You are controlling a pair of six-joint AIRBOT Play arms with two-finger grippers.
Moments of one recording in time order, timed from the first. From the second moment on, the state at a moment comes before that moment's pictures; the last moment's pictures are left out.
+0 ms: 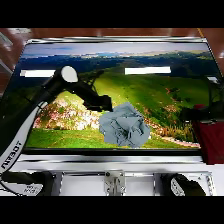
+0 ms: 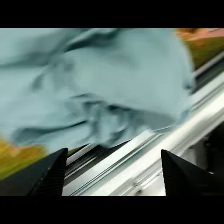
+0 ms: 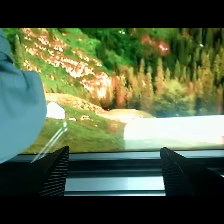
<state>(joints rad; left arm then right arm) -0.47 -1.59 1.58 0.98 -1.42 -1.65 -0.18 -0.90 1.04 -1.47 1.41 1.41</state>
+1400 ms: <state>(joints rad) -0.59 -1.55 0.86 0.61 -0.78 -1.52 -0.38 -1.37 0.74 -0.87 1.39 1.11</state>
